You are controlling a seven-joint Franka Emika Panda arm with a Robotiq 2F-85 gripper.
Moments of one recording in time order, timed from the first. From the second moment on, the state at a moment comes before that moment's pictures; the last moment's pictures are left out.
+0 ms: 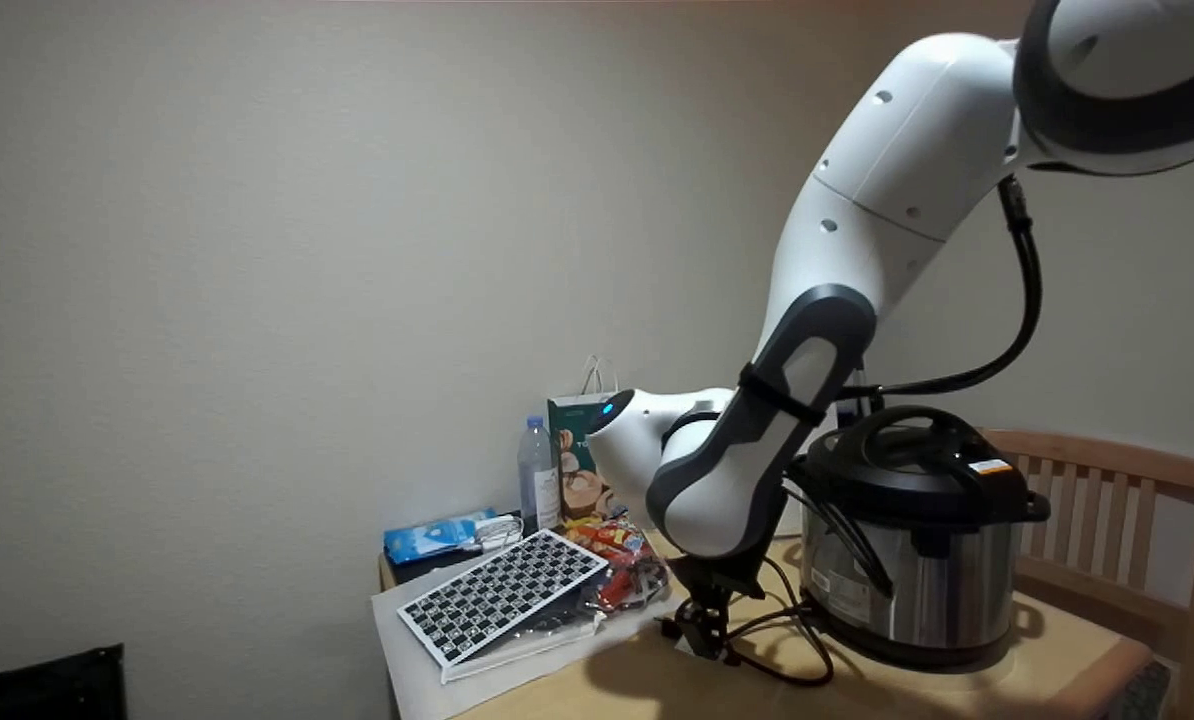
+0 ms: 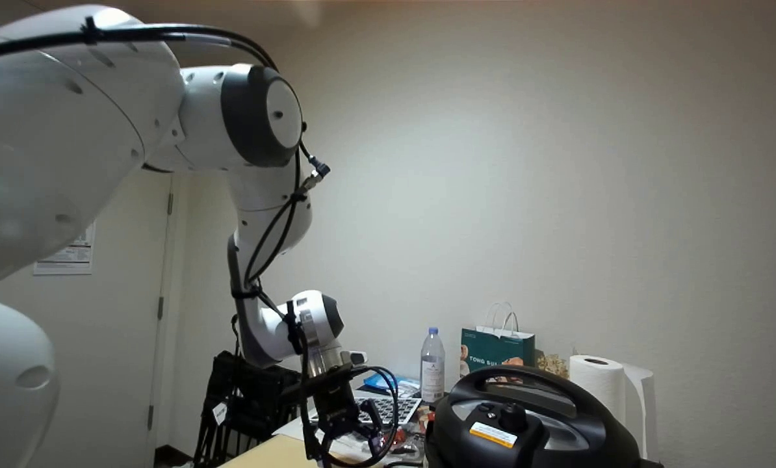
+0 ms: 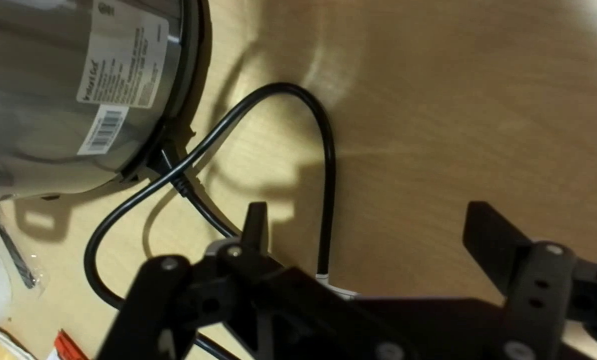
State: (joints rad) arm 0.19 0.59 -0.03 -1.93 -0.57 2.21 0.33
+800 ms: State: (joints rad) arm 0.22 0.72 -0.06 -1.78 -0.59 2.15 0.27
